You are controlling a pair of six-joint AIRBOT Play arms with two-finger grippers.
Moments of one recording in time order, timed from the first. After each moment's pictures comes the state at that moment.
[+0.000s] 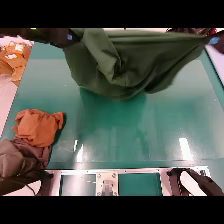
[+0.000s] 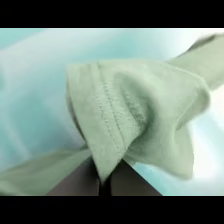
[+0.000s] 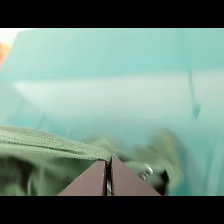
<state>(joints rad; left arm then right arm) -0.17 -1.28 1.83 0.95 -1.30 -1.24 -0.31 -0.90 1.45 -0.88 1.15 1.39</state>
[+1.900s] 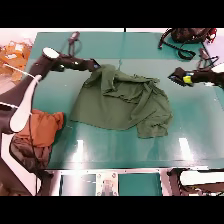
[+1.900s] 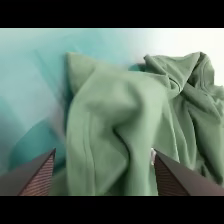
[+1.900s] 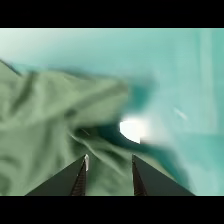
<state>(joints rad) -0.11 -1.89 1.80 0.63 -1.02 -0.94 -0.34 -1.51 1.31 -0.97 0.98 1.35</state>
